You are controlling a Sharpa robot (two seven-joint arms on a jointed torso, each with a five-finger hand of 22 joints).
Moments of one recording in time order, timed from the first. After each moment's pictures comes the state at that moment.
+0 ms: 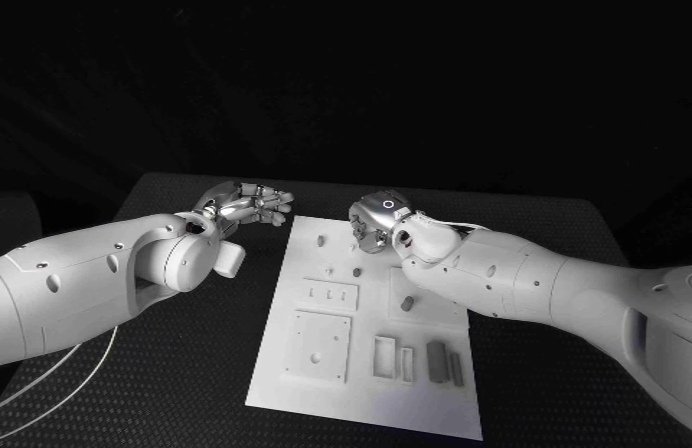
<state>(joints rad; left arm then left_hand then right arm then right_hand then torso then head) 1.35 -0.77 -0.18 1.32 -0.11 -0.27 0.19 1.26 -0.14 0.30 0.03 0.08 0.81 0.18 0.32 0.46 1.17 0.11 0.11 0.16 0.94 0.08 0.61 0.56 0.02 0.72 -0.02 0.43 1.31 1.22 -0.34 -0.19 0.89 -1.75 -0.53 -0.12 1.09 -0.16 0.86 -0.29 0.05 1.05 0.10 0.41 0.46 1.35 0.04 0.10 0.22 1.33 -0.07 1.02 0.85 0.22 1.15 -0.01 0.82 1.31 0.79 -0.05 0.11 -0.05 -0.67</state>
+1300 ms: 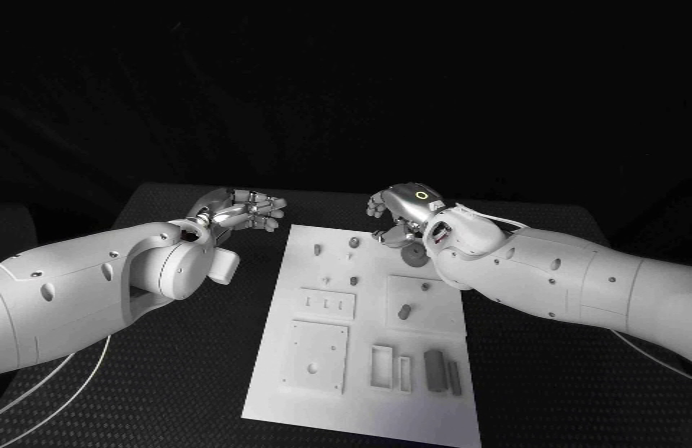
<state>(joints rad) 1.35 -0.78 -0.18 1.32 -0.10 -0.29 0.20 1.26 -0.14 0.31 0.02 0.08 0.81 0.18 0.32 0.46 1.17 0.11 0.11 0.17 0.94 0.08 0.61 0.56 0.02 0.72 -0.02 0.43 1.31 1.28 -0.56 -0.15 1.16 -1.62 -0.54 -0.07 1.06 -0.28 0.76 -0.28 0.05 0.86 0.15 0.33 0.43 1.17 0.10 0.12 0.15 1.31 -0.01 1.05 0.80 0.22 1.11 0.01 0.83 1.31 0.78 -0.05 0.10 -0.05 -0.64</state>
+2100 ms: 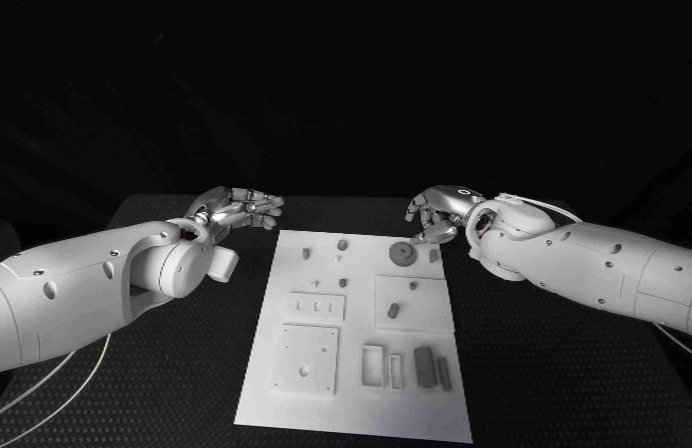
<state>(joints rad) 1.35 -0.78 -0.18 1.30 -0.10 -0.29 0.21 1.26 -0.14 0.31 0.02 0.08 0.81 0.18 0.32 0.46 1.17 0.11 0.11 0.17 0.94 0.08 0.61 0.56 0.02 0.72 -0.02 0.43 1.31 1.28 -0.69 -0.12 1.16 -1.46 -0.30 -0.04 1.06 -0.24 0.62 -0.29 0.06 0.87 0.13 0.31 0.41 1.10 0.02 0.89 0.82 1.30 -0.09 1.16 0.87 0.23 1.14 -0.02 0.92 1.31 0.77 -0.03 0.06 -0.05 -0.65</state>
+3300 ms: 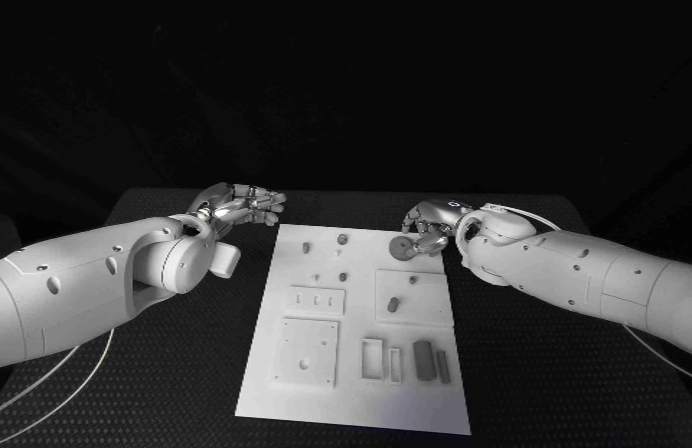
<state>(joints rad) 1.34 -0.77 -0.18 1.29 -0.10 -0.29 0.21 1.26 -0.14 0.31 0.02 0.08 0.81 0.18 0.32 0.46 1.17 0.11 0.10 0.17 0.94 0.08 0.61 0.56 0.02 0.72 -0.02 0.43 1.31 1.22 -0.61 -0.12 1.02 -1.44 -0.26 -0.02 1.04 -0.22 0.61 -0.29 0.06 0.87 0.12 0.30 0.41 1.07 0.02 1.22 1.04 1.29 -0.09 1.26 1.02 0.23 1.14 -0.04 1.03 1.31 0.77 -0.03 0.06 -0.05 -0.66</state>
